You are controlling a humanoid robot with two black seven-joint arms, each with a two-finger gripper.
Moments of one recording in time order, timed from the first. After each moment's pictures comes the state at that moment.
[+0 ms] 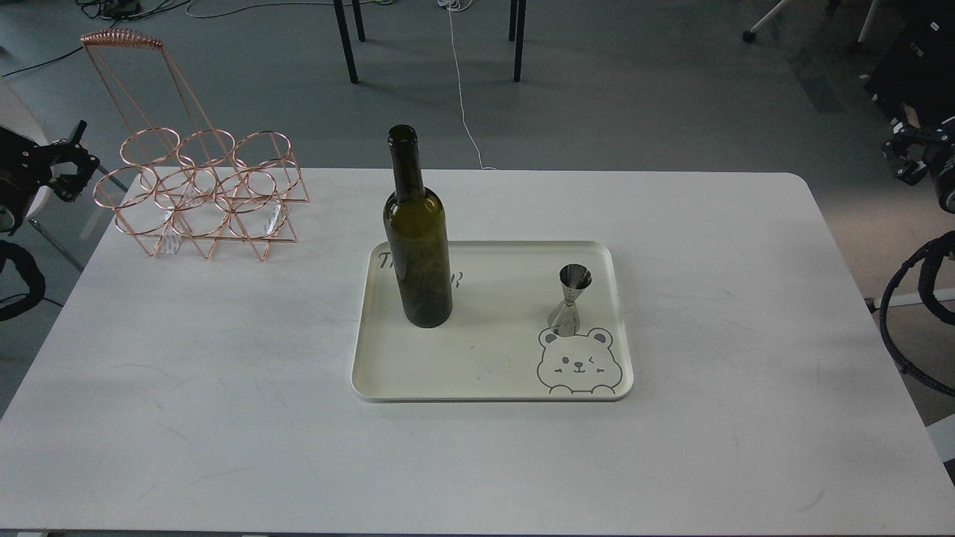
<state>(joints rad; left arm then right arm) -0.70 0.67 -0.75 -0.57 -0.45 -0.49 -0.18 0.77 -0.61 0.68 0.55 0.17 0.30 0.43</state>
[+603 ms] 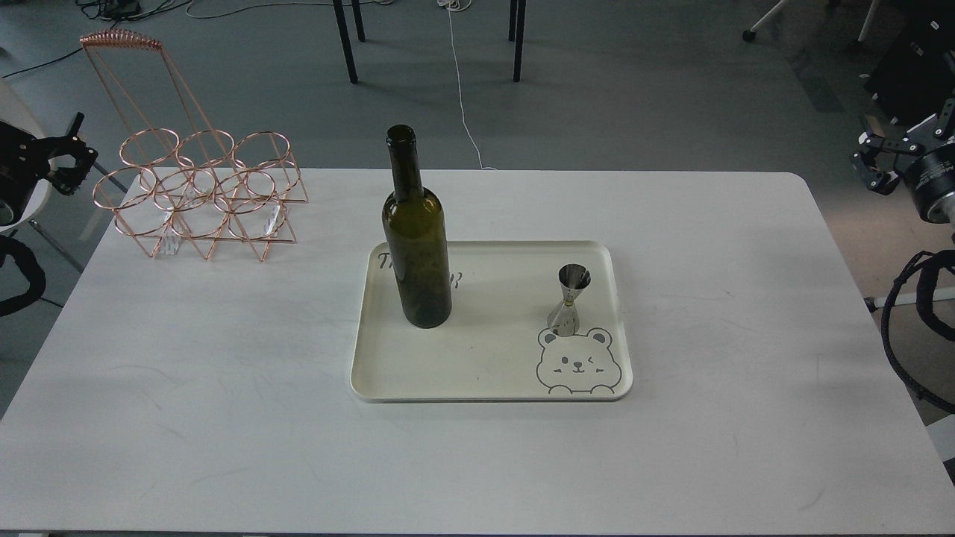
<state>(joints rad) -0.71 0.68 -0.75 -0.58 -0.45 -0.49 -0.19 0.67 -0.79 0.62 0.96 0.00 0.27 0.44</state>
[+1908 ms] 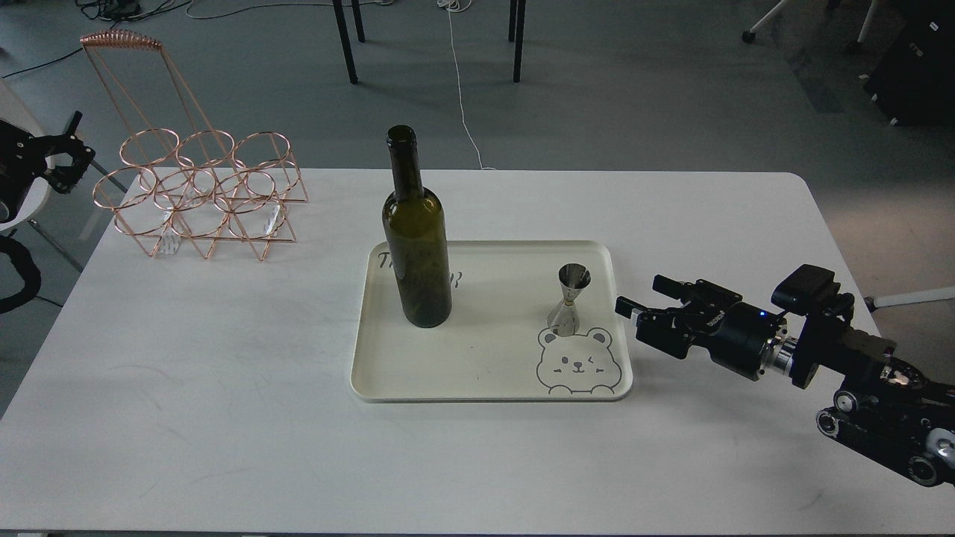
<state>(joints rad) -0.71 0.69 -0.74 -0.57 -0.44 -0.49 -0.19 0.67 -0.61 0.16 1.07 -1.60 -0.31 0.49</state>
